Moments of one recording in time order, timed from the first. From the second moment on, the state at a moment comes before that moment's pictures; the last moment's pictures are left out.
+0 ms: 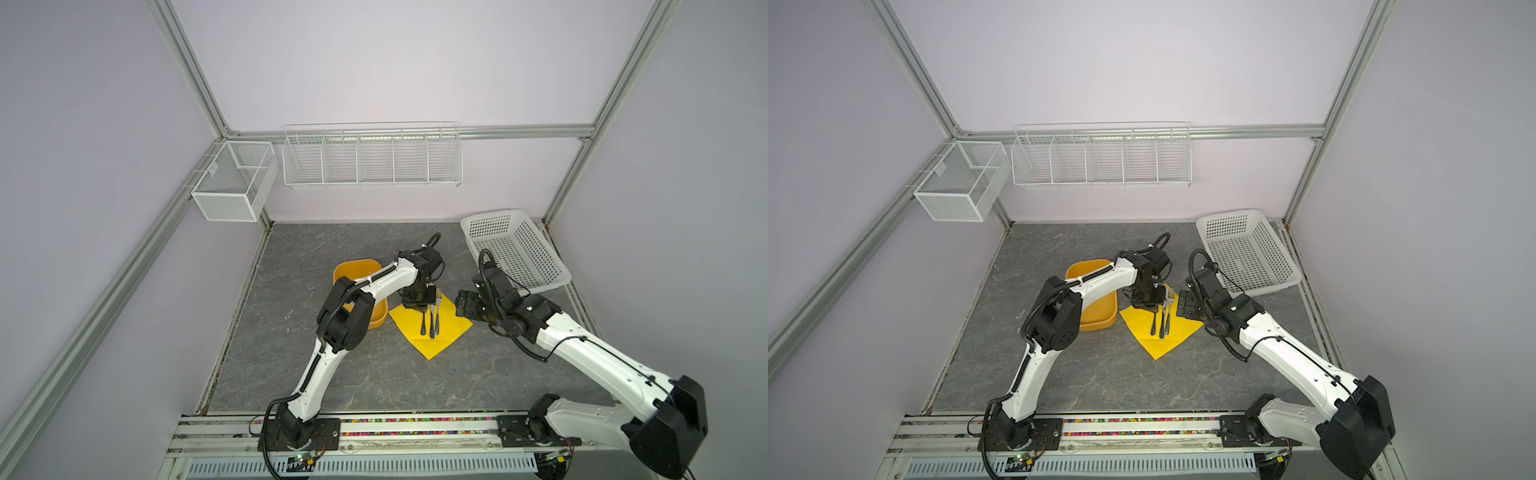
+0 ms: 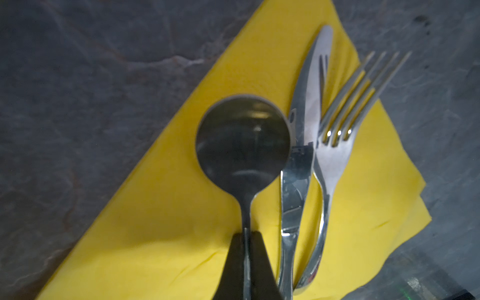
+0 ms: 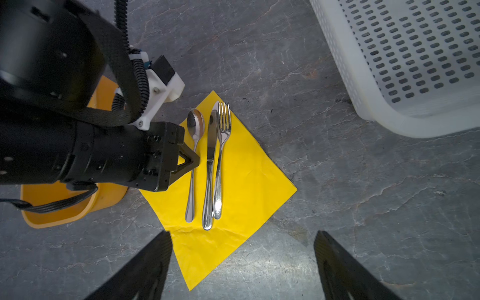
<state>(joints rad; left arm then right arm) -0.79 2.33 1.94 -1.02 0.20 -0.59 0.65 1.19 0.97 -0.71 0.22 0.70</state>
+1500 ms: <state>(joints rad) -0.68 1.89 1.40 -0.76 0.12 -0.65 0.78 0.94 0.69 -0.61 -0.07 0.70</state>
